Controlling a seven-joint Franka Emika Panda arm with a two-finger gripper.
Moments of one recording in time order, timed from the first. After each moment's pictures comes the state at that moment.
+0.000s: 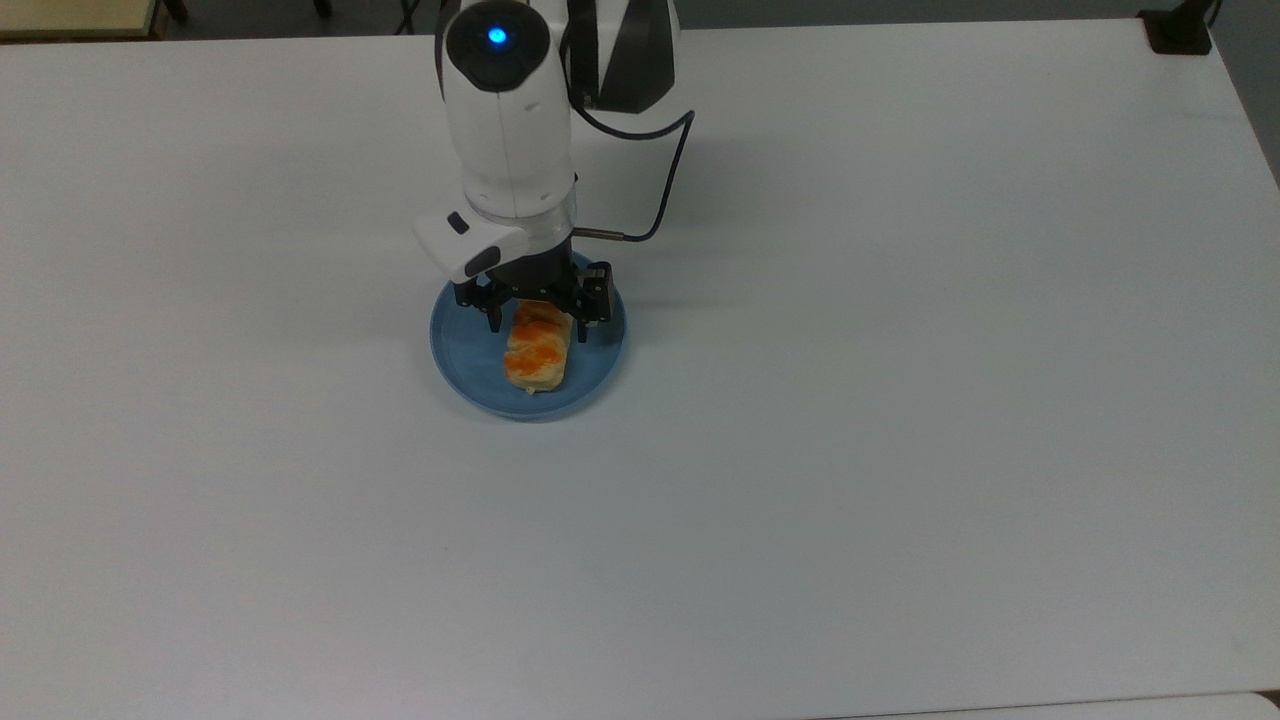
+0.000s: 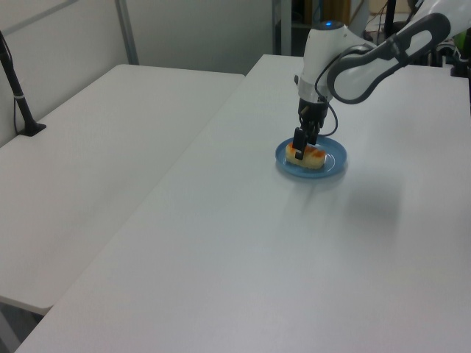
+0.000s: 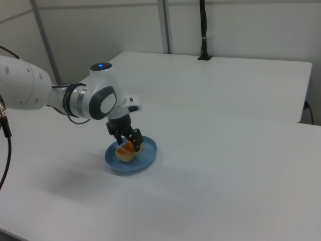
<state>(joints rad) -0.01 0.35 0.05 -1.90 -0.06 2.38 0.16</state>
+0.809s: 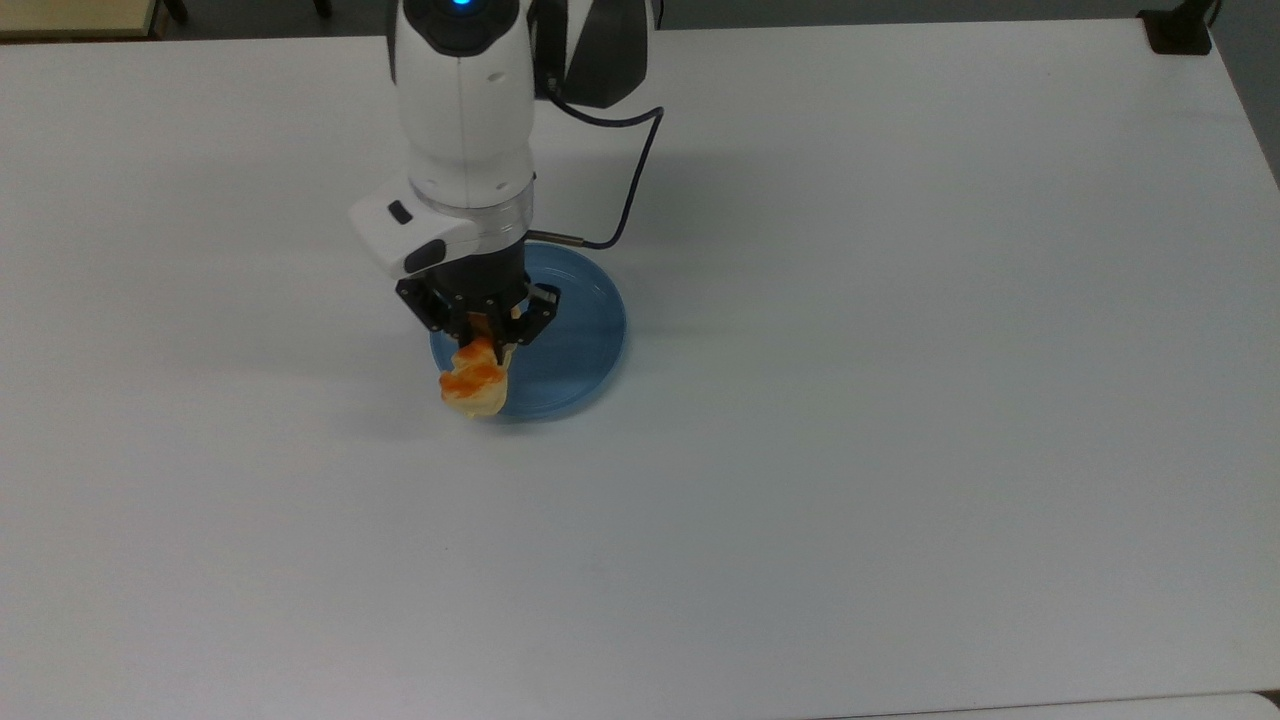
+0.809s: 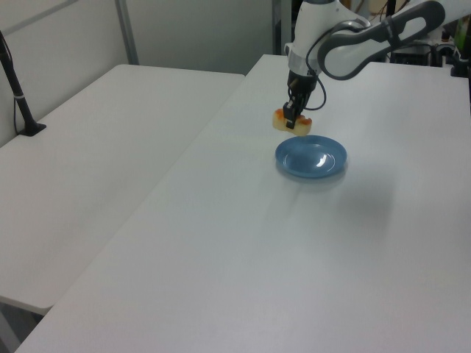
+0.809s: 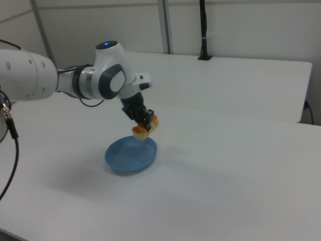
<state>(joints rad) -0.06 0.39 0.05 -1.69 -0.14 2.29 0.17</state>
